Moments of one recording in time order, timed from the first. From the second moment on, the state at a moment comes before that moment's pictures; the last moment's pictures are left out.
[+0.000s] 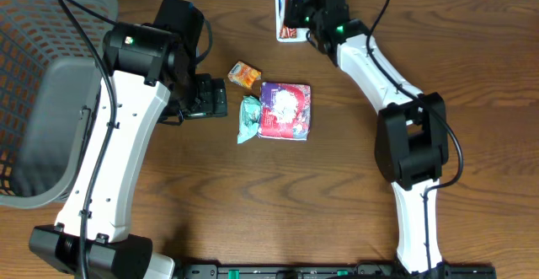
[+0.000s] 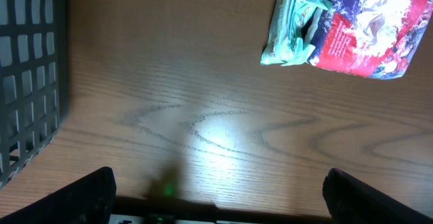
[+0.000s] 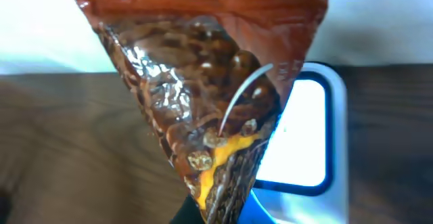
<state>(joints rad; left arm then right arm) -0.26 1.65 1.84 -1.62 -0.01 -0.36 0.34 2.33 1.95 -0.16 -0.14 0.36</state>
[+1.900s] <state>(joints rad) -0.26 1.65 1.84 -1.62 -0.01 -0.36 0.30 2.17 1.67 -1.04 -0.62 0.12</state>
